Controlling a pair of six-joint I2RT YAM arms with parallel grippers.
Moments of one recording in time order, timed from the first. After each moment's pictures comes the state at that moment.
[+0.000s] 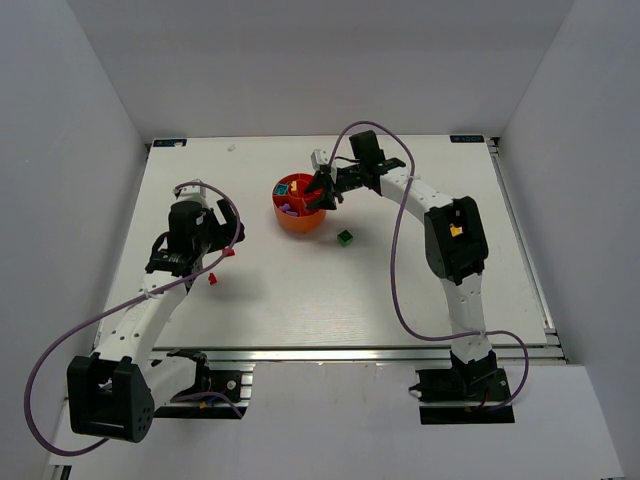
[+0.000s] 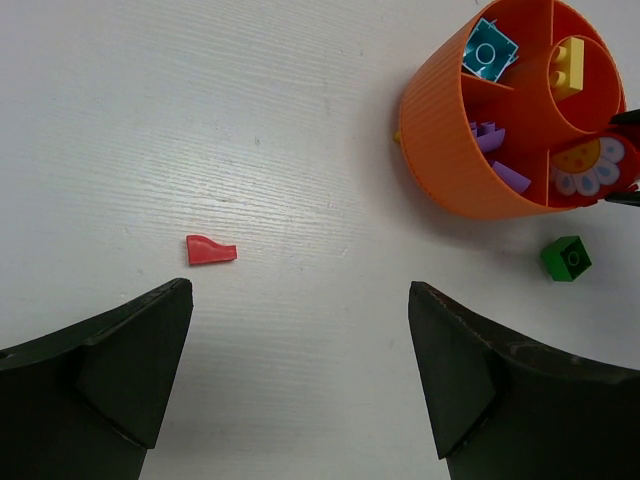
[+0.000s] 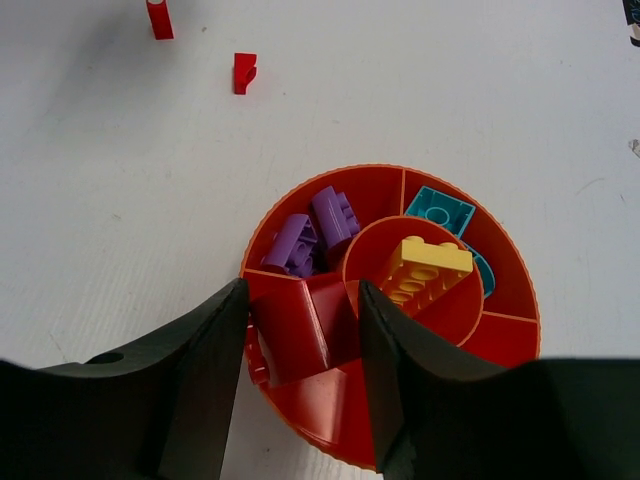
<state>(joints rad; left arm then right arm) -0.15 1.07 0.73 -0.21 -0.04 -0.40 0.48 2.23 1.84 -0.32 -1.16 -0.87</state>
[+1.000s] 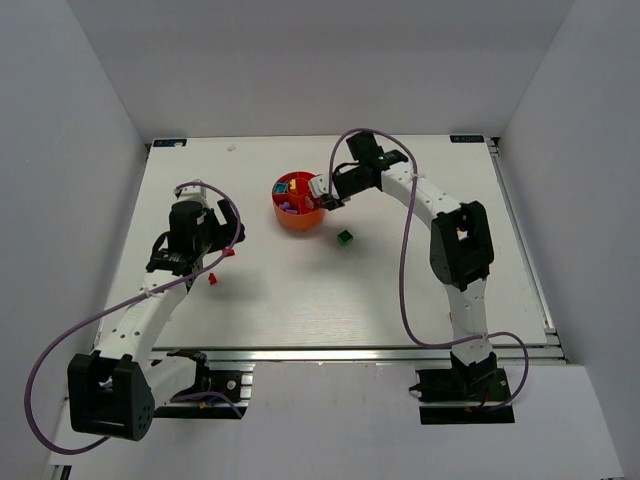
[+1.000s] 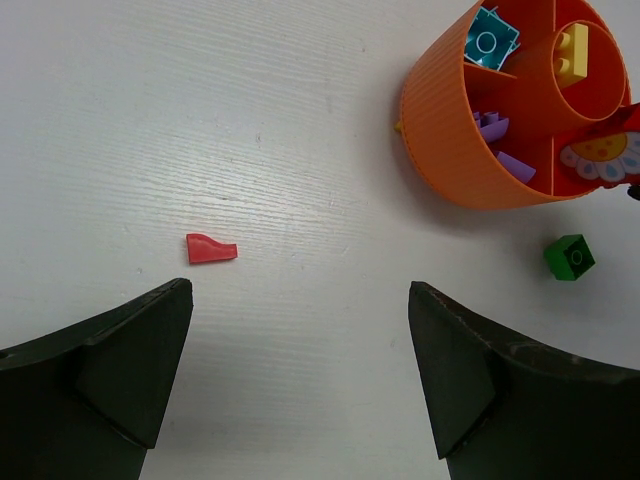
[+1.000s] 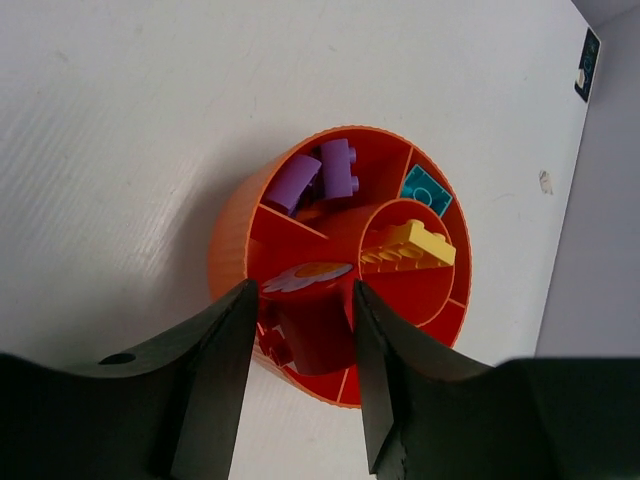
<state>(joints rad) -0.15 1.07 0.73 -0.21 -0.04 -0.40 0.50 2.16 1.88 -0.66 -0.96 -1.50</state>
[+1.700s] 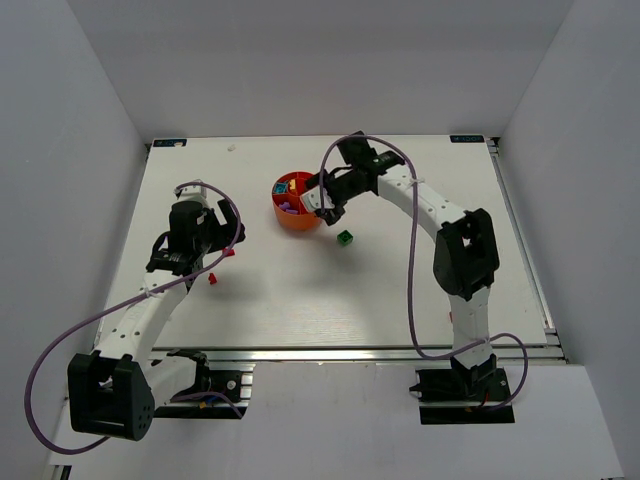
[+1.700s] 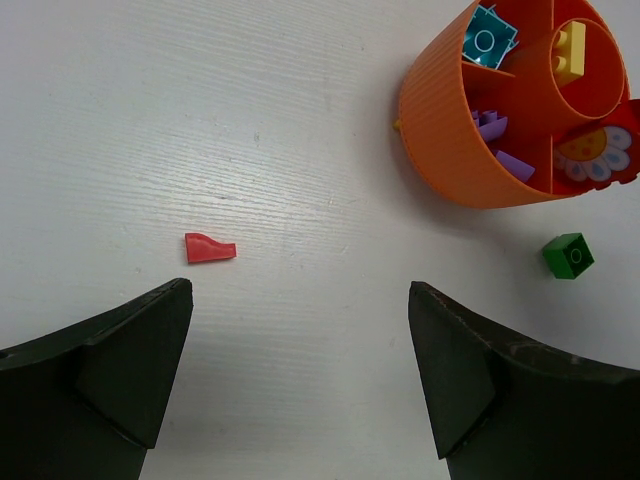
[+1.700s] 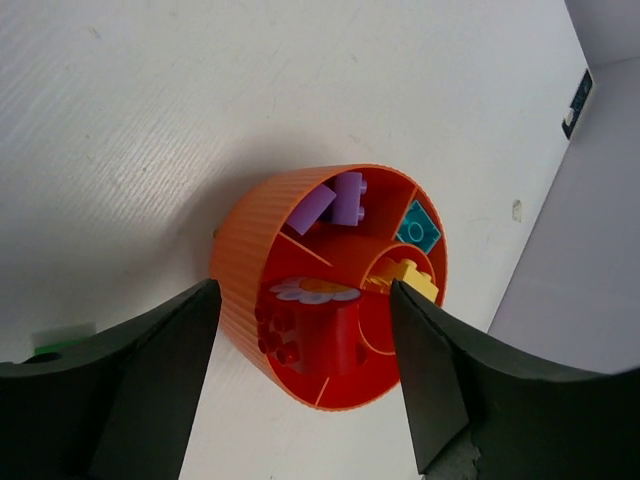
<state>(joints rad) -0.15 1.08 0.73 -0.21 -0.04 -0.40 0.58 2.08 1.87 -0.78 -0.80 -1.71</state>
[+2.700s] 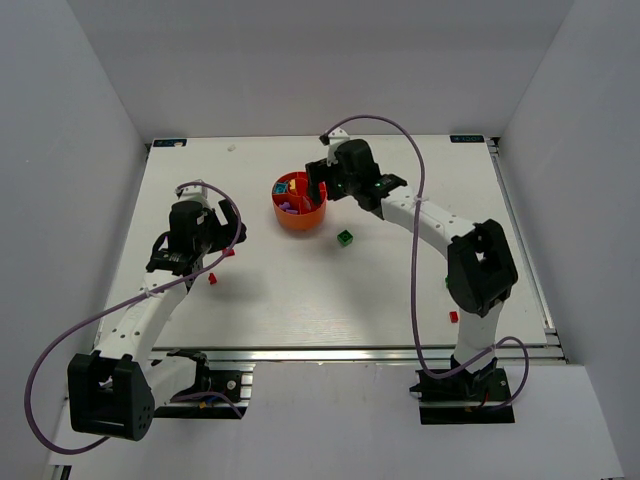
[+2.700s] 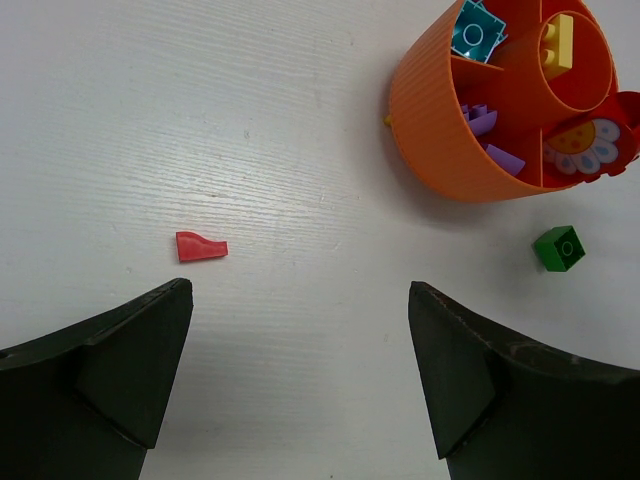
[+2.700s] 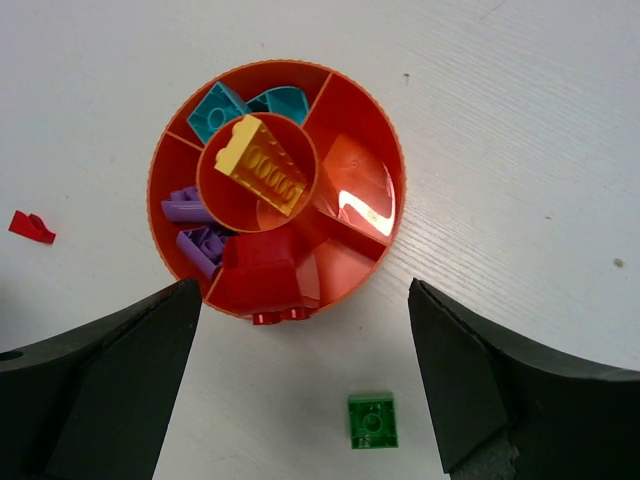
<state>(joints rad) -0.15 1.08 0.73 -0.21 -0.01 -0.40 0.63 1.90 1.55 -0.16 -0.06 0.13</state>
